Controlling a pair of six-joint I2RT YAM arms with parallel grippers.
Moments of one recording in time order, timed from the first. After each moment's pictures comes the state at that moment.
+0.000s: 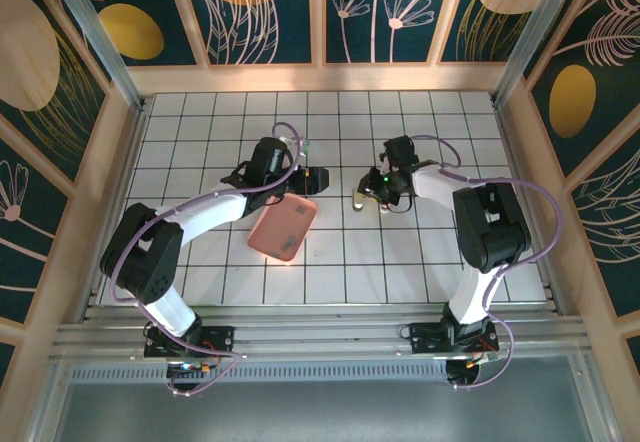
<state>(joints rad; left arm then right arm) -0.57 1.67 1.03 0.04 0.33 -0.50 0.35 1.81 1.07 -0.32 -0.37 0.65</state>
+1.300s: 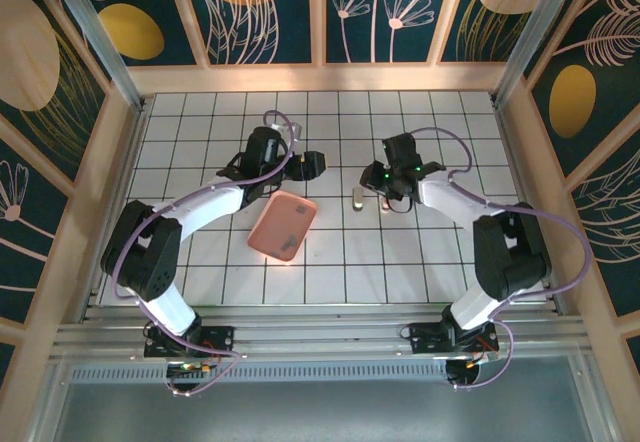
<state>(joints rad) -0.52 1.68 1.07 0.08 0.29 -0.52 0.42 1.59 1.04 -0.36 -0.13 0.73</state>
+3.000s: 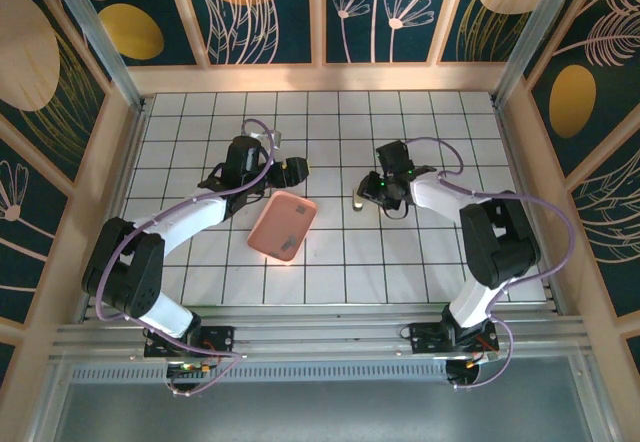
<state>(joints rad) -0.46 1.55 0.93 0.09 0.29 -0.54 0.42 1.68 1.02 -0.37 -0.15 0.74</state>
